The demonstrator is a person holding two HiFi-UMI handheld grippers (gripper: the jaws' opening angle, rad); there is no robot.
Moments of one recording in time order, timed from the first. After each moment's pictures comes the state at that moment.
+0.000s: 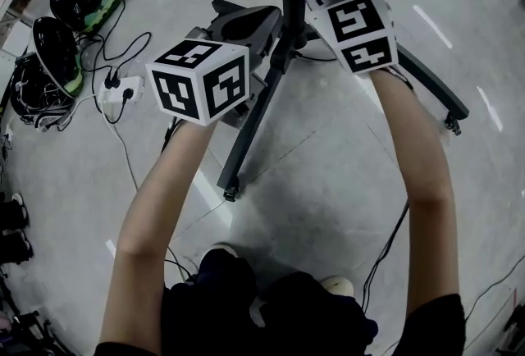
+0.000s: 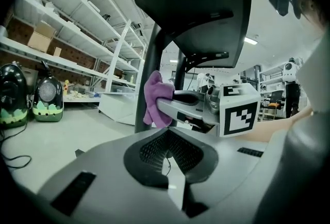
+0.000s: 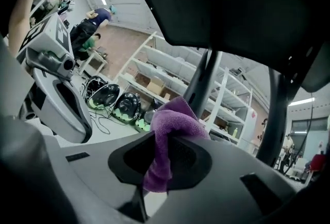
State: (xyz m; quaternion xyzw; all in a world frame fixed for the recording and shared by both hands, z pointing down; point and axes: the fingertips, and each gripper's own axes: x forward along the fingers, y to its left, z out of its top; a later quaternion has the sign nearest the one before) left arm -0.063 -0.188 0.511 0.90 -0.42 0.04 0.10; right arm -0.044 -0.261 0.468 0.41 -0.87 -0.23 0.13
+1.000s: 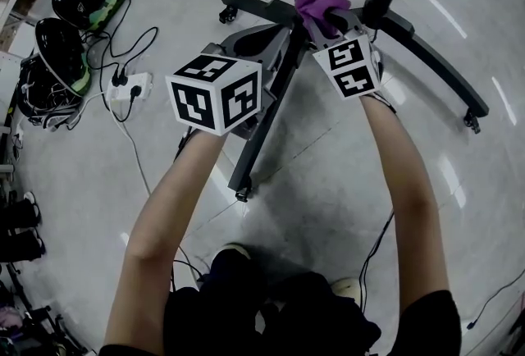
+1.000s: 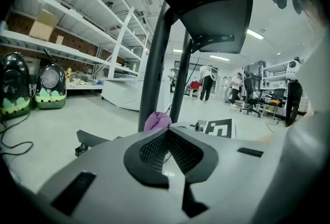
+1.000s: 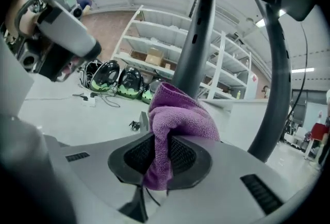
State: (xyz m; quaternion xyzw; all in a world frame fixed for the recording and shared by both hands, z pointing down) left arm -0.070 -0.189 0.581 0.89 -0.42 0.08 0.14; right arm -0.029 -0.277 0.658 0.43 -0.87 -0.09 0.22
